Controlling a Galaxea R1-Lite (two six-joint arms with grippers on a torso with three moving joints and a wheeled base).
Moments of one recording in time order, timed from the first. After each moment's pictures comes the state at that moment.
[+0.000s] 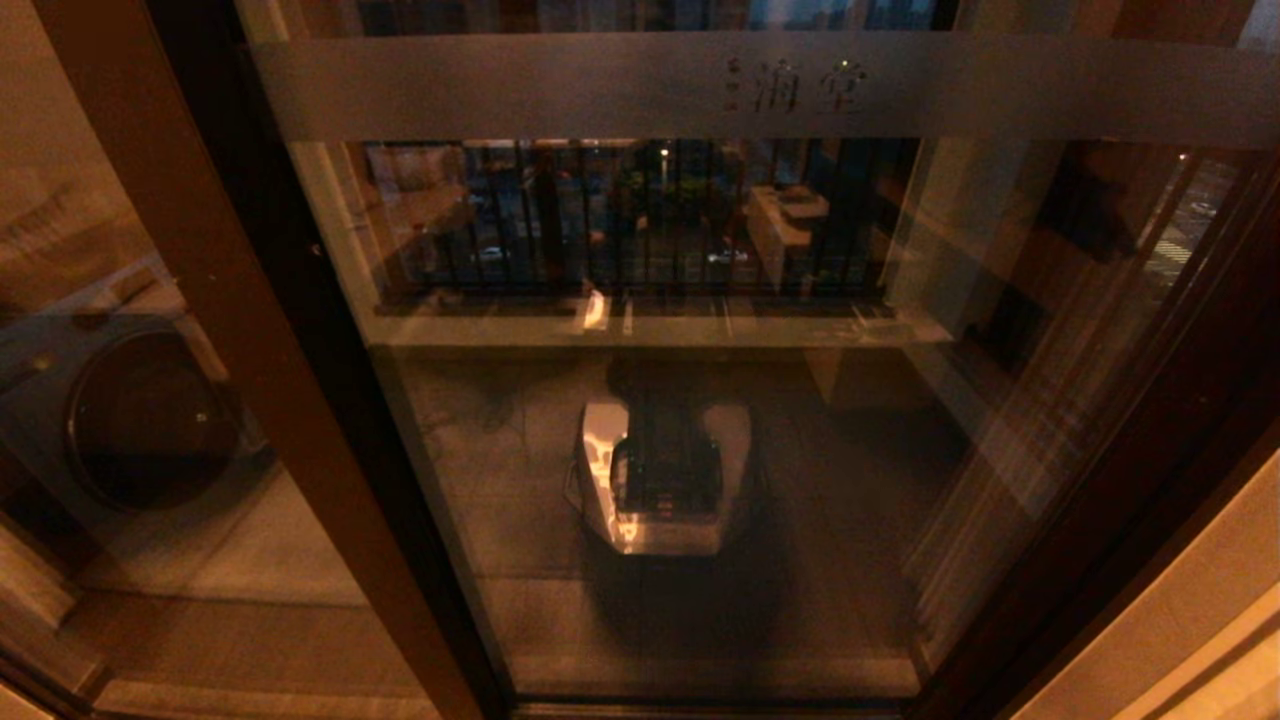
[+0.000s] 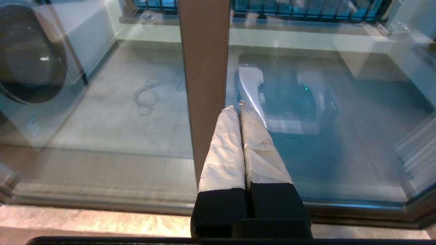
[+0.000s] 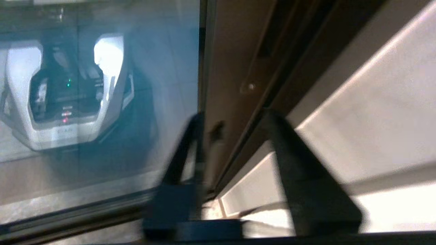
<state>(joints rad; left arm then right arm) 0.00 0.00 0.00 0.00 0.00 -0.02 -0.57 1.51 -1.04 -0.14 0.26 -0.21</state>
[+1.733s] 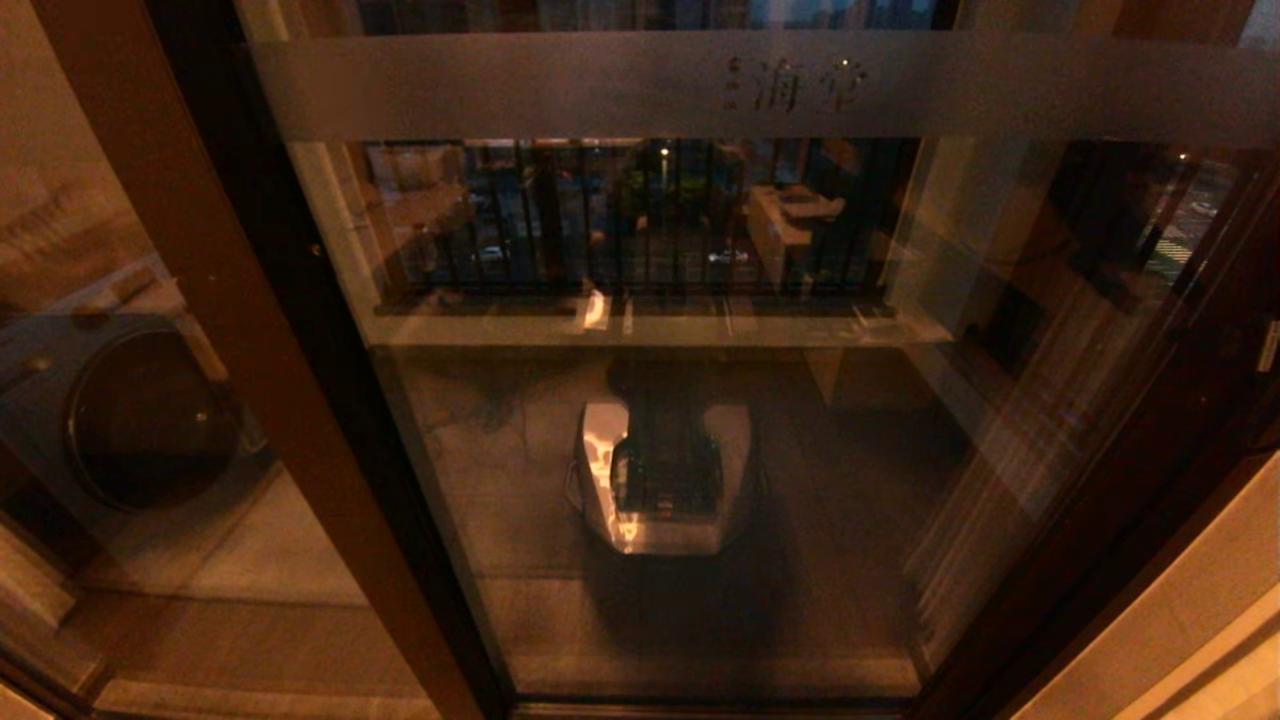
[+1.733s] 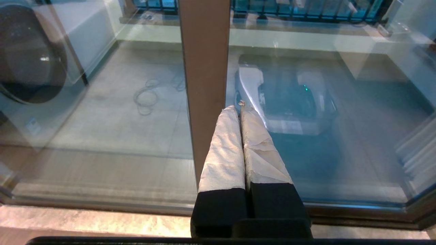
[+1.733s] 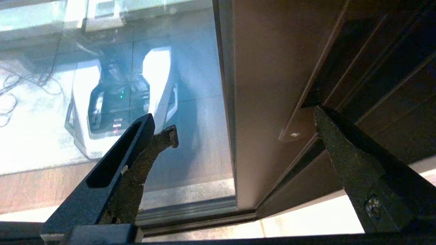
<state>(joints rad) 0.00 0.00 0.00 0.00 0.00 -0.02 -0.58 1.77 -1.18 -0.26 0.44 -0.10</state>
